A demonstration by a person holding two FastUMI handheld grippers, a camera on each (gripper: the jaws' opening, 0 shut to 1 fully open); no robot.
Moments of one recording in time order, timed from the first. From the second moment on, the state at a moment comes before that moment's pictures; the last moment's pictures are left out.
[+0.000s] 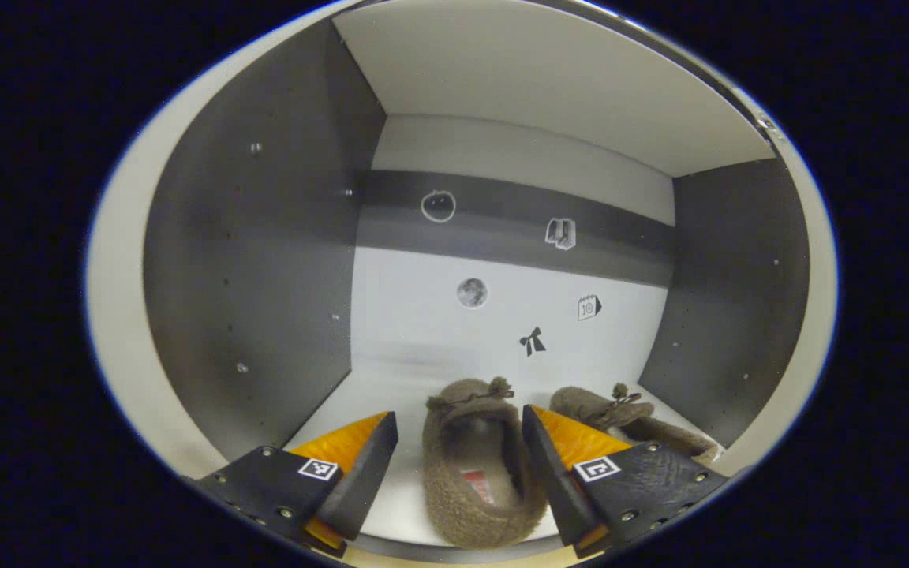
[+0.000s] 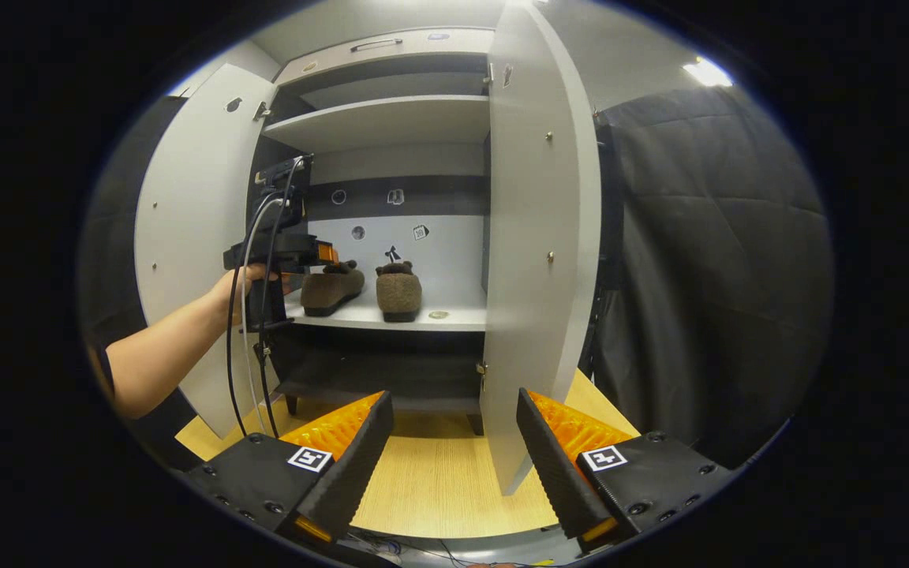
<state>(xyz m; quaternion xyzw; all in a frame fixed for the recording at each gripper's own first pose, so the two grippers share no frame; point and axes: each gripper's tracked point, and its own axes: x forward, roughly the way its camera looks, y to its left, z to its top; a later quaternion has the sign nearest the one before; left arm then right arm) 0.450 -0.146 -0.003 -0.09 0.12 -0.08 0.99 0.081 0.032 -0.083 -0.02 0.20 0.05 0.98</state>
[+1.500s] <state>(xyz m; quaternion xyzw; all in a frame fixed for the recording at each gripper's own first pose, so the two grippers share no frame) 0.082 -0.014 0.085 -0.06 0.03 -0.01 1.00 0.156 -0.155 0.056 -0.03 0.05 -0.06 1.00</state>
